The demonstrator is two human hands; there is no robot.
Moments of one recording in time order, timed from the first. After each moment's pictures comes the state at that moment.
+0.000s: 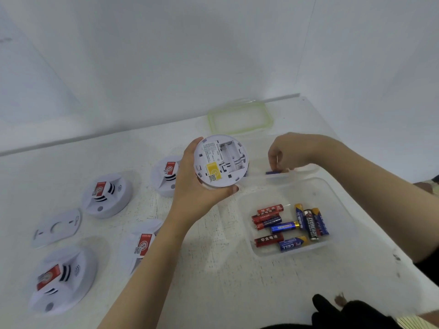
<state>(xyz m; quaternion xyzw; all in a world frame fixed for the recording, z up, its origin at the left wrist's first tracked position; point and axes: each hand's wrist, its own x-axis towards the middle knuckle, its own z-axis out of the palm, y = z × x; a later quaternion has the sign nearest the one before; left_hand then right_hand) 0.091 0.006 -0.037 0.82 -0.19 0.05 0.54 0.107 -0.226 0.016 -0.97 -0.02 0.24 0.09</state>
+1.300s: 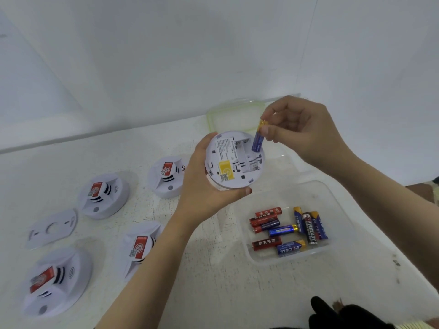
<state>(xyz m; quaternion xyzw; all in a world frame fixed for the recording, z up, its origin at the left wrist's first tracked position) 0.085 -0.012 -0.023 0.79 -0.23 0.03 0.57 0.070 -0.215 0.037 -0.79 -0.10 -0.16 0.58</state>
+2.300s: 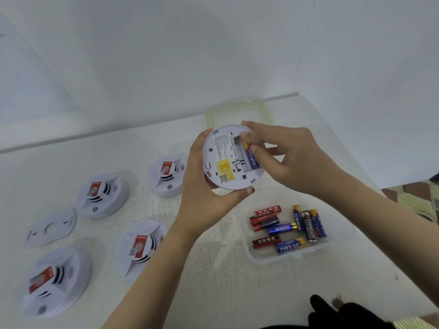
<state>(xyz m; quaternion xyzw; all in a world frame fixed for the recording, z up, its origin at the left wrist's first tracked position) 0.069 -0.015 -0.019 0.71 -0.28 0.05 0.64 0.053 -0.193 0.019 -0.89 -0.21 -0.25 0.33</state>
